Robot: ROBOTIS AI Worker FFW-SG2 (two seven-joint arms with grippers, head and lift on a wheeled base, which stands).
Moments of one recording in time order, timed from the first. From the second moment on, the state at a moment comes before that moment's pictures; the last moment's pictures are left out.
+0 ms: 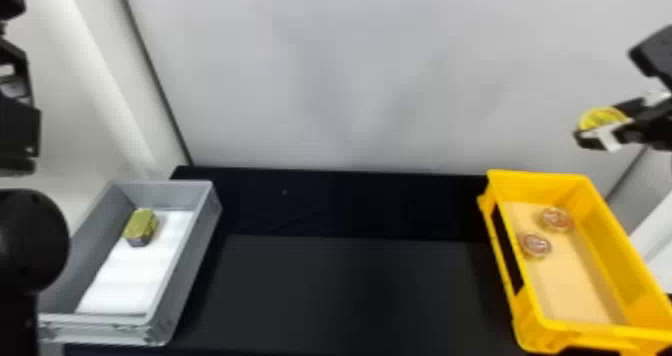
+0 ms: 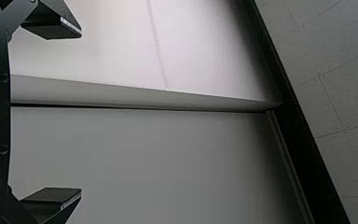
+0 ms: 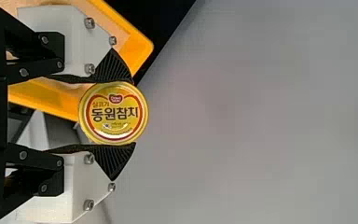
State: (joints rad) left arm -0.16 0.16 0.20 -2.29 0.01 0.16 0.21; right arm -0.47 -0.40 -0.04 -1.63 0.77 0.90 0.89
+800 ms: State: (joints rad) left arm -0.15 0.17 0.21 -2.29 0.01 0.16 0.20; right arm -0.35 -0.37 -0.28 -1.40 0.44 0.86 0.61
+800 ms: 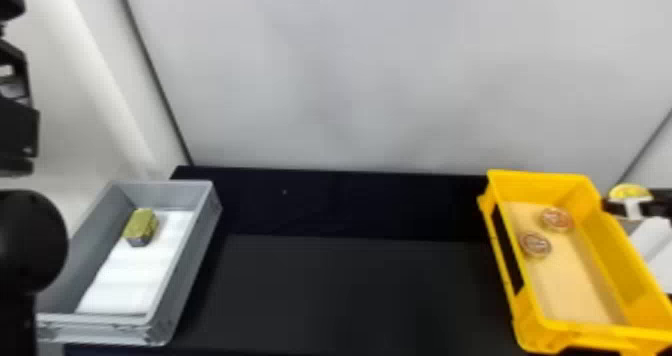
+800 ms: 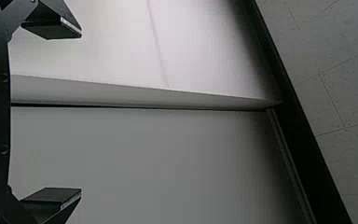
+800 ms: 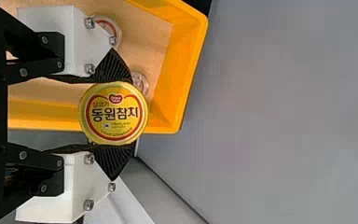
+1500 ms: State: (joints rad) left arm -0.15 0.17 0.21 -2.29 0.01 0.16 0.20; right arm -0.27 -0.37 -0.27 -1.27 0.16 0.86 0.45
